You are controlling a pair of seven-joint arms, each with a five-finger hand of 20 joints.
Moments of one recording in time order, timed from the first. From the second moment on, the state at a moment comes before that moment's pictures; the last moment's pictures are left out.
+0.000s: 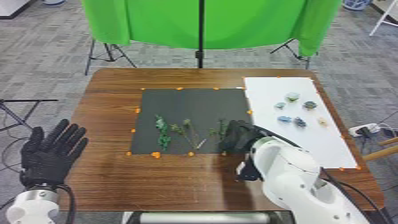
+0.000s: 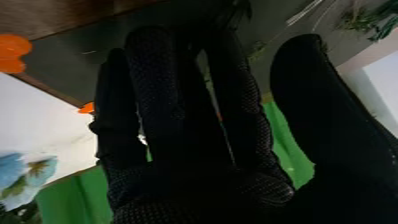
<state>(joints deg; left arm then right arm) 133.0 -61.8 -104.2 -124.2 8.5 16.7 15.0 -89.3 -60.2 60.8 -120.6 -116.4 -25.0 43.4</state>
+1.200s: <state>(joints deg) 133.3 -62.0 -103.9 -123.3 11.4 12.3 14.7 -93.3 -59.6 63.1 -123.7 -117.5 -12.1 42.8</state>
